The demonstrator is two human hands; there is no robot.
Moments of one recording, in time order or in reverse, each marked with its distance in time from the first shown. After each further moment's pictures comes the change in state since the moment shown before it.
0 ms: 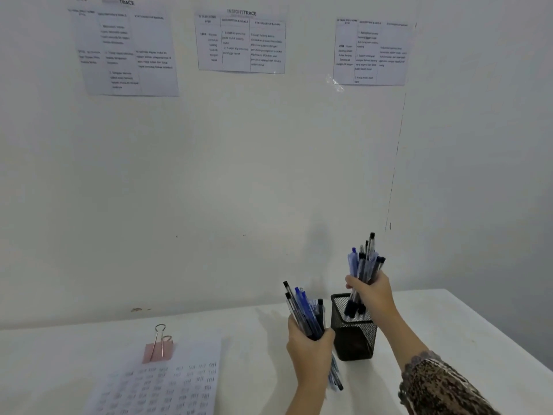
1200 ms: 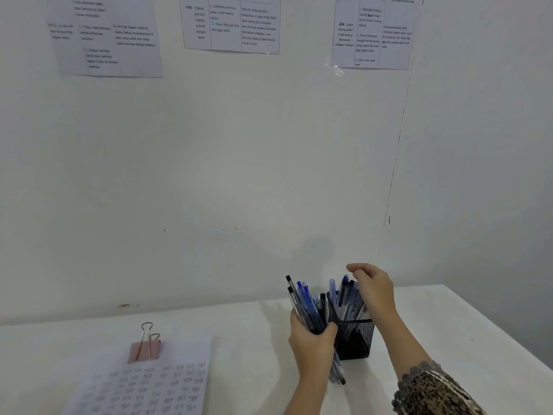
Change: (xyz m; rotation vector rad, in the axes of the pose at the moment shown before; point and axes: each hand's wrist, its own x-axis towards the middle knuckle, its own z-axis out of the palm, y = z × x) left_hand 0.011 -0.008 0.020 0.008 -0.038 -0.011; right_hand 0.015 0.006 0.000 -0.126 0.052 -0.002
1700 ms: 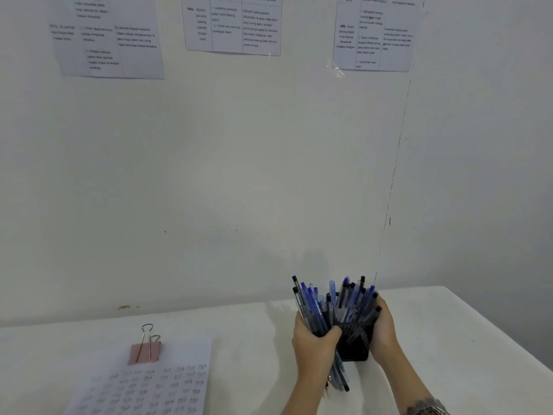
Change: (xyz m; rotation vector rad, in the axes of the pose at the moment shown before) left_hand 0.003 -0.001 -0.002 -0.005 -0.105 -0.066; right_hand -0.038 0.033 -0.002 0.661 -0.094 0.457
